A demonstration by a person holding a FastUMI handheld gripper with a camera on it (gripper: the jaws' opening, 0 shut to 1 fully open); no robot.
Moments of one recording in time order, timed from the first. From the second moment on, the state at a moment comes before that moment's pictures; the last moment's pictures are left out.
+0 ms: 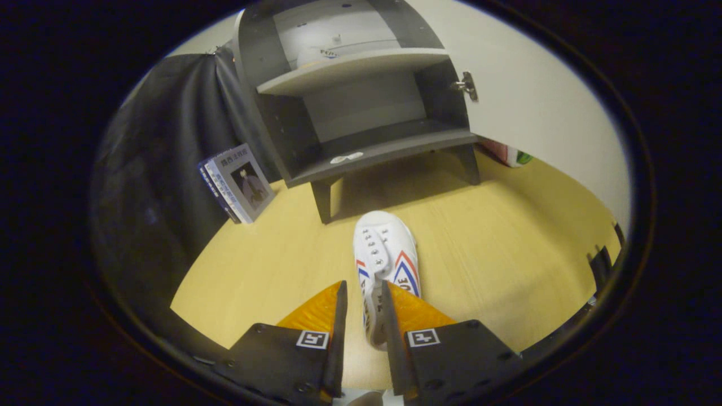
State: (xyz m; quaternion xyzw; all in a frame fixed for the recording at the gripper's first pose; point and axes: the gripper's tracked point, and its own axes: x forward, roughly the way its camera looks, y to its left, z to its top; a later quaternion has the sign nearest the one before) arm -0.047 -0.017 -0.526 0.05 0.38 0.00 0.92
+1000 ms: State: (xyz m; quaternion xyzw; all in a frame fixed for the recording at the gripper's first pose) arm -0.014 -0.010 -0.572 0.02 0.44 0.01 0.90
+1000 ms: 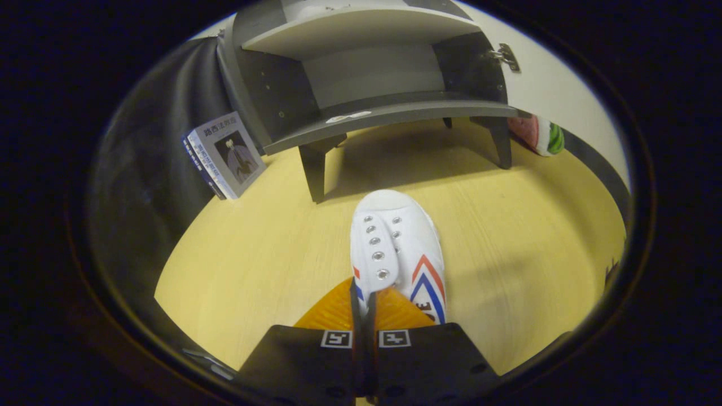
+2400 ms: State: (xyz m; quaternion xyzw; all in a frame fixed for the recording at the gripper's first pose) arm 0.081 0.002 -0.234 0.06 0.21 -0.05 0.98
